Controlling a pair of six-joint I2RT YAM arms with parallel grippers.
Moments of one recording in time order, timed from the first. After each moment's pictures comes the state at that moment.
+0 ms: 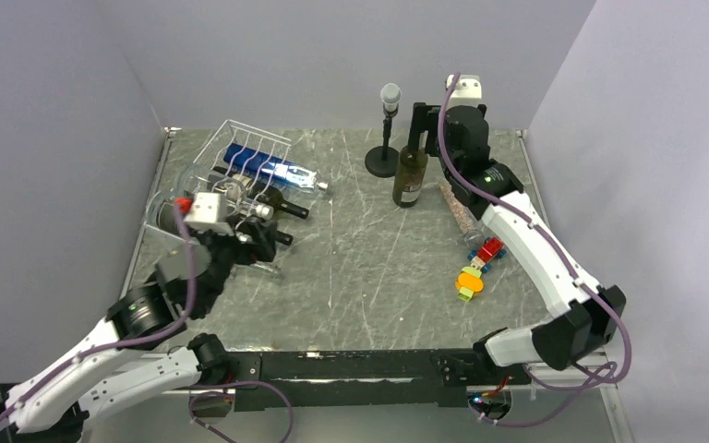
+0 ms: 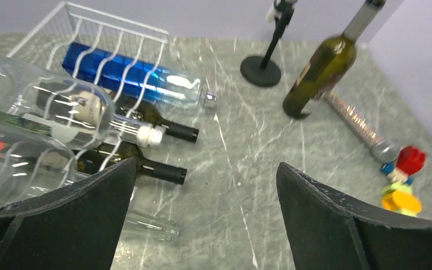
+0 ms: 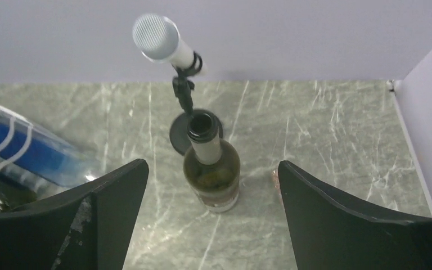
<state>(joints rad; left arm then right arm) -0.97 0.53 0.89 -0.46 -0.74 -0.33 0.48 1.35 1.43 -0.29 0.46 0.16</state>
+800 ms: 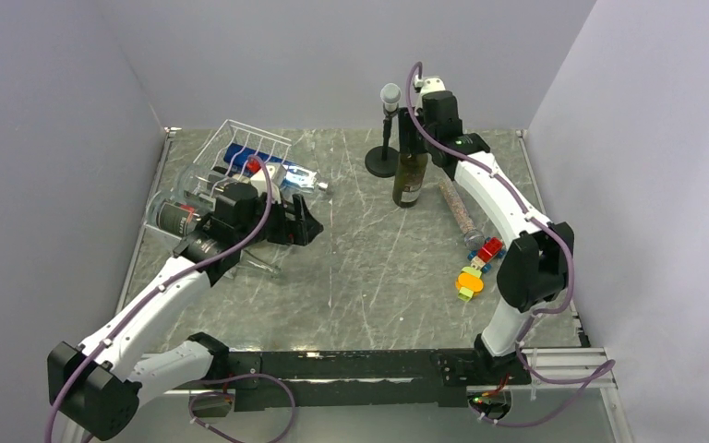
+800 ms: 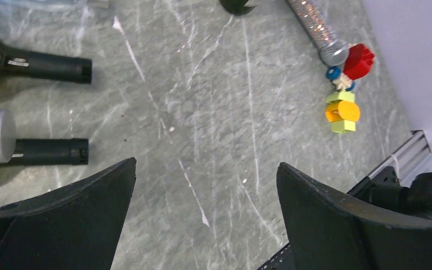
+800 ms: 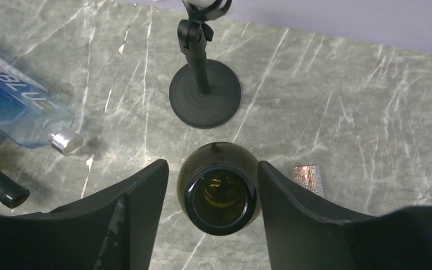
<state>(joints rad) -0.50 1.03 0.87 -0.33 0.18 -0.42 0.35 1.73 1.63 -0.41 0.14 0.08</state>
